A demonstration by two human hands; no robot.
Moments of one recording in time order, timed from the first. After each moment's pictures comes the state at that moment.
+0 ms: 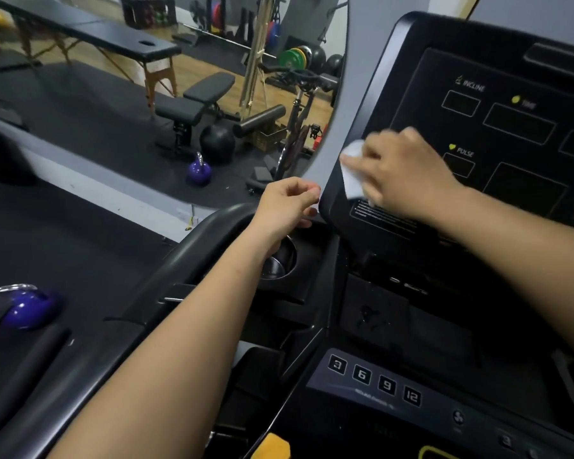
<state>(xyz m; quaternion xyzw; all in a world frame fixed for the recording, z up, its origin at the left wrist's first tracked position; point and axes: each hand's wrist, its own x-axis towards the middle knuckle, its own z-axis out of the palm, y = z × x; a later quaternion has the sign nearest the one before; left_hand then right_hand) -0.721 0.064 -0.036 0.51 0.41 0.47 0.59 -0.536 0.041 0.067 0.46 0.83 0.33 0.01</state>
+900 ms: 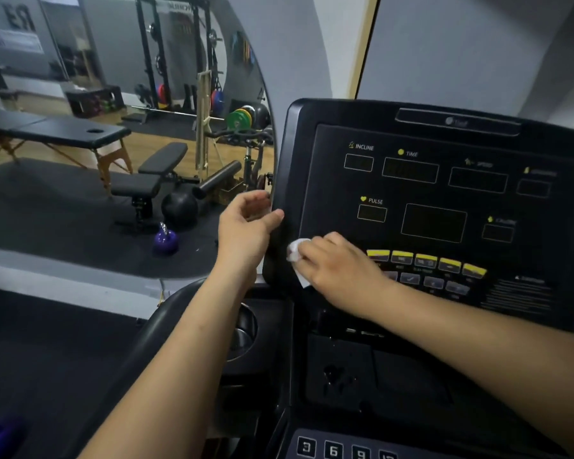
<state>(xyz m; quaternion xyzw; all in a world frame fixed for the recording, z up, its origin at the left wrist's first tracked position) -0.681 0.084 0.030 0.50 0.37 0.57 0.53 -0.535 -0.007 0.032 0.48 0.81 0.33 0.00</state>
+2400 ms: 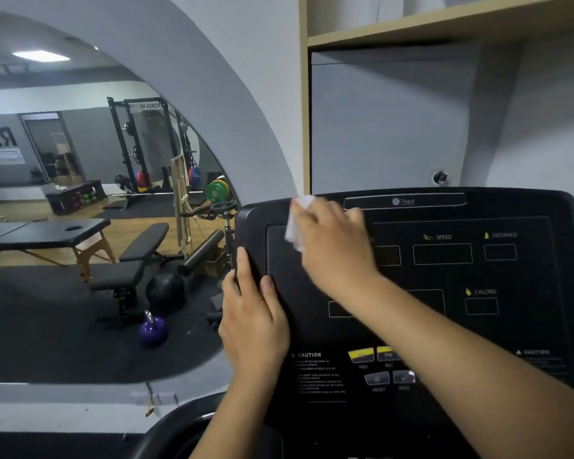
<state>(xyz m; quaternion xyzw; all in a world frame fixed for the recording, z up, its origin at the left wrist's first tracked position) -0.605 0.102 0.044 0.69 0.50 0.51 0.10 -0.488 0.075 0.140 0.71 0.59 0.33 -0.21</state>
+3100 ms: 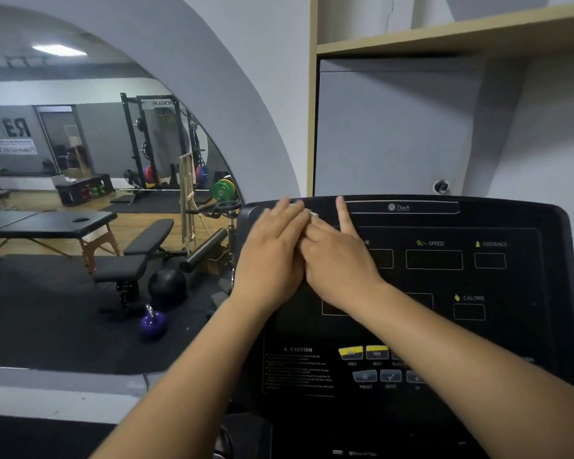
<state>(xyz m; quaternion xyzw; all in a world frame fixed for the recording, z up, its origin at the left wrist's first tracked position) -0.596 0.116 0.121 0.84 0.24 0.48 -0.05 -0.482 0.053 0.139 0.64 0.69 0.32 -0.09</state>
